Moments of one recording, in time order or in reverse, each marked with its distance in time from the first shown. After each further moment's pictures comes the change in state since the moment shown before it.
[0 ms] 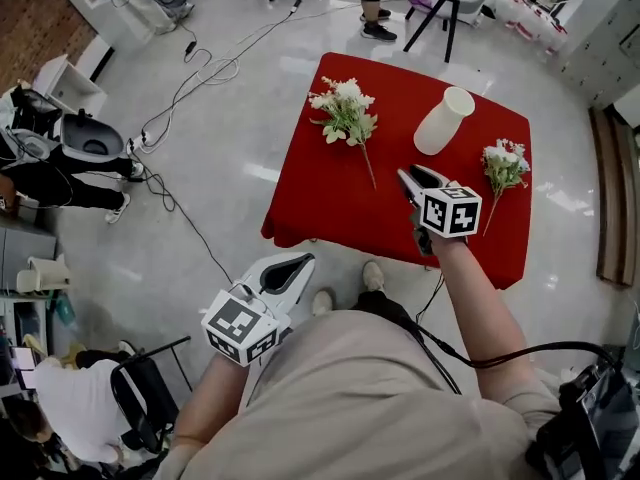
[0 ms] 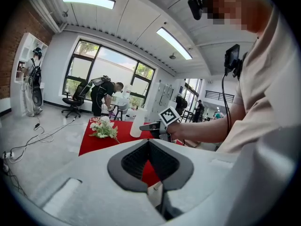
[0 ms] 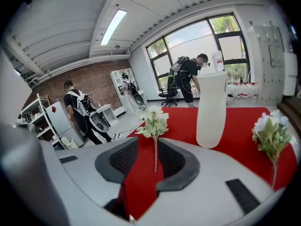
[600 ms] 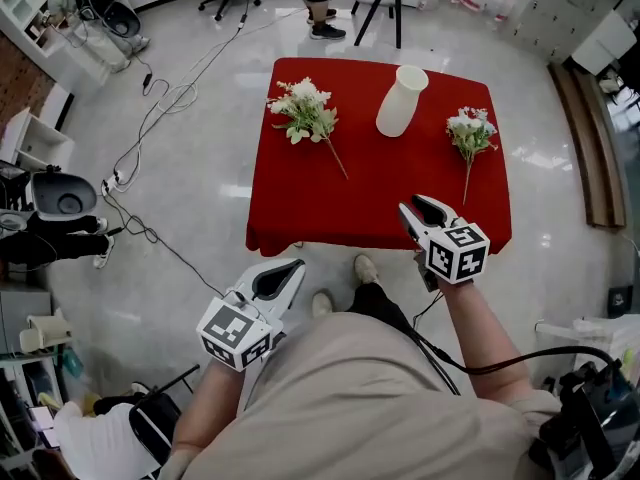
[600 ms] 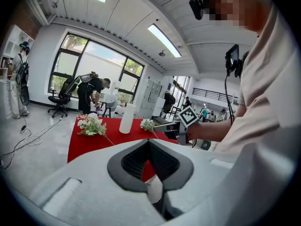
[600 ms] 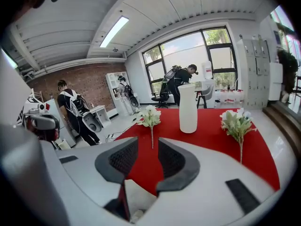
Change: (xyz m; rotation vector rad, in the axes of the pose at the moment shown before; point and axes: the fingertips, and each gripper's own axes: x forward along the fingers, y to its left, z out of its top) left arm -0.001 -0.017 -0.018 0.053 0.042 -0.156; right arm -0.120 0.021 -0.056 -0.011 -0.064 -0.125
